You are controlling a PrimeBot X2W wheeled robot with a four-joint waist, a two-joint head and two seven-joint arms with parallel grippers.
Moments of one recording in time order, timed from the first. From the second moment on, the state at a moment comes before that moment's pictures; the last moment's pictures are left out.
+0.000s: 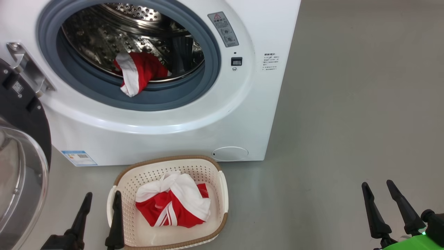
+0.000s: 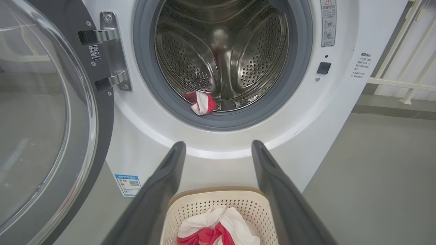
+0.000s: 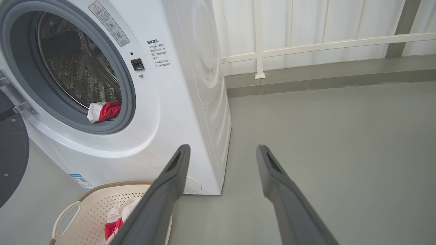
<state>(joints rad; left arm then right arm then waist) 0.00 0.04 0.08 0.19 -0.19 -0.10 -0.26 0.11 -0.18 -0.02 0.15 0.46 0.12 -0.26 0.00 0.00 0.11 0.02</state>
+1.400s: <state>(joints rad) -0.89 0.07 0.00 0.78 -0.06 -0.05 -0.22 -0.13 -0.14 -0.01 0.12 0.46 0.12 -0.26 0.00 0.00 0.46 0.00</state>
